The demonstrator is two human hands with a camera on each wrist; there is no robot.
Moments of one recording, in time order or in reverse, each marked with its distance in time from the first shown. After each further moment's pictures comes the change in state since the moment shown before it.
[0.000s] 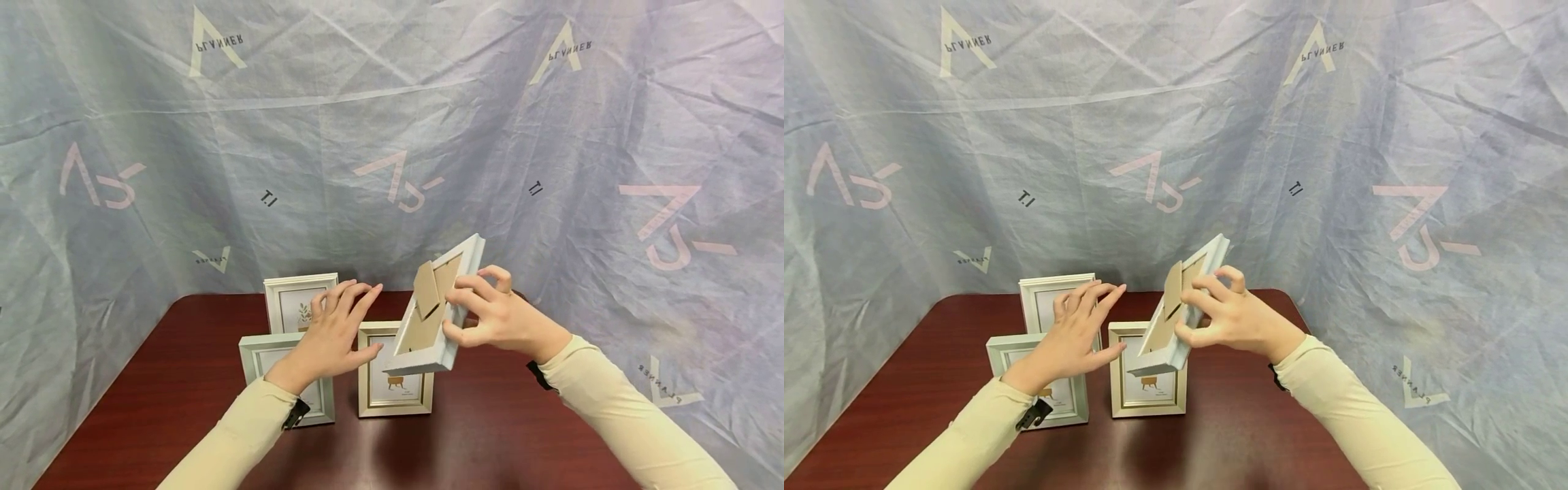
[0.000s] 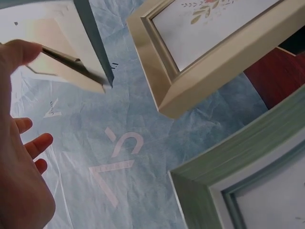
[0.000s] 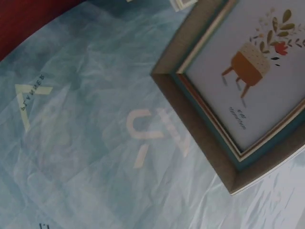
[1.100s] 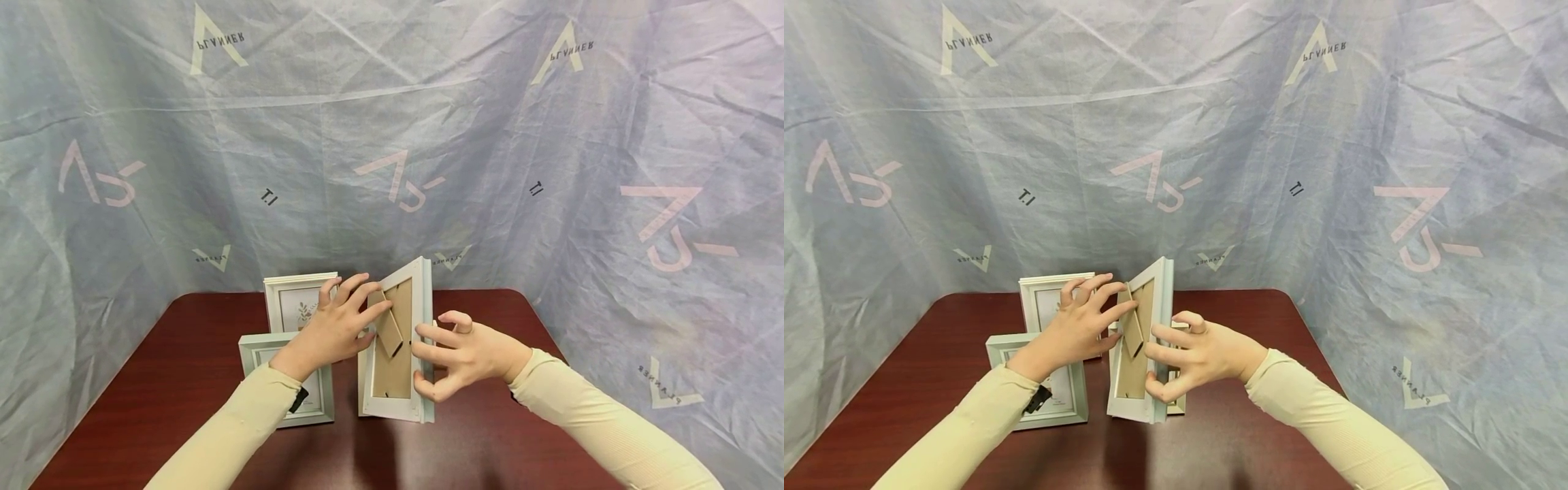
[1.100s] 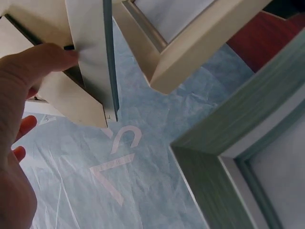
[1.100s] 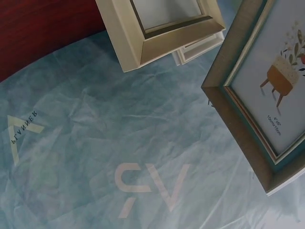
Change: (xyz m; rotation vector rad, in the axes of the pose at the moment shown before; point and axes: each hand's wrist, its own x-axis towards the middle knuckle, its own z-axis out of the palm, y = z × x) left_hand 0.013 -0.012 0.003 0.217 0.098 0.262; right_hand 0.010 -0.035 0.037 -0.079 0.138 -0.331
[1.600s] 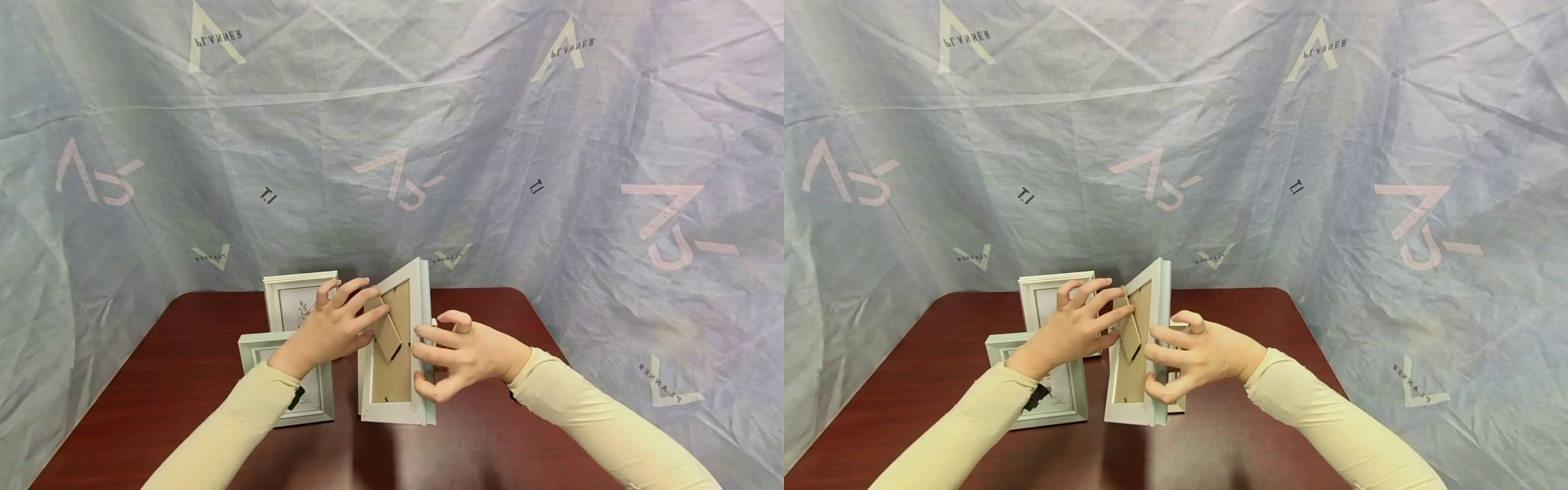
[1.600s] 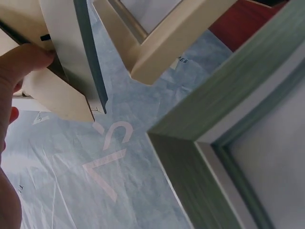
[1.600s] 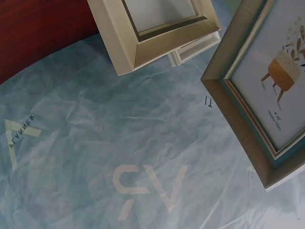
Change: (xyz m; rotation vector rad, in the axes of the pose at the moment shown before) left_hand -0.002 -0.006 -0.001 0.144 0.129 0.130; right_hand 0.011 0.005 -0.004 0.009 0.061 -0.001
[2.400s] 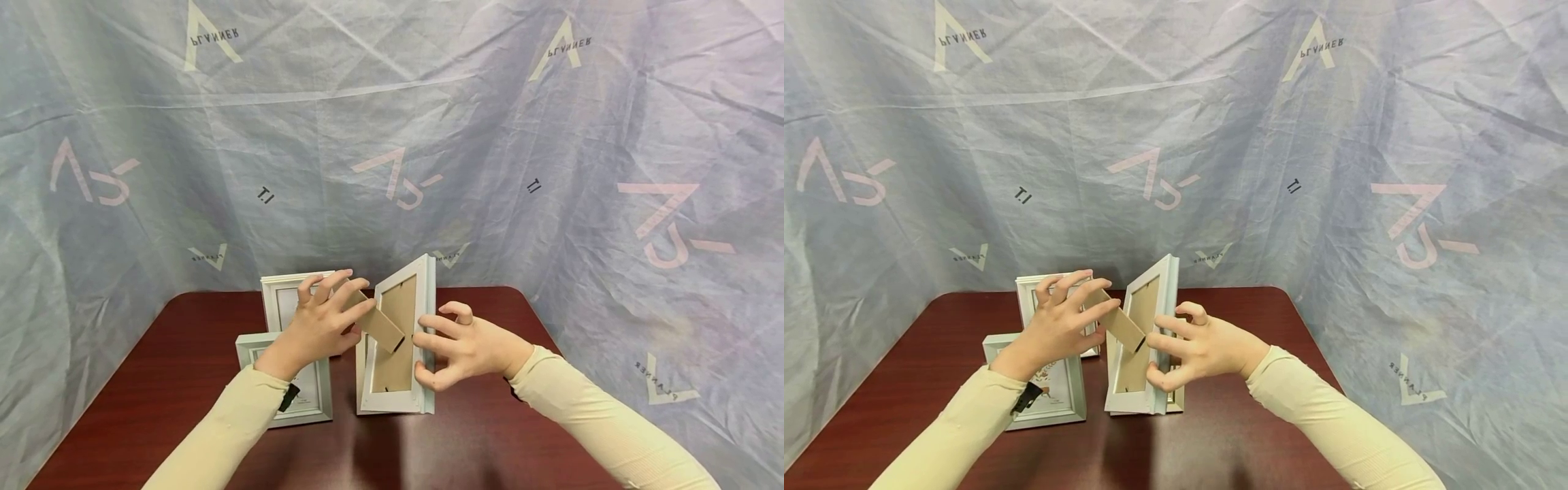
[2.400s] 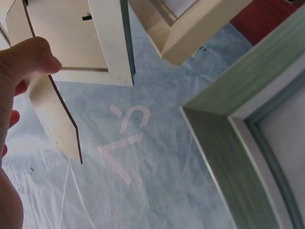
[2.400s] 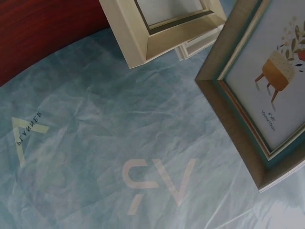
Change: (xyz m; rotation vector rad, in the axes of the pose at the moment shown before) left_hand 0.001 -0.007 -0.009 -0.054 0.158 -0.080; right_hand -0.014 -0.002 0.002 0.019 -0.053 0.065
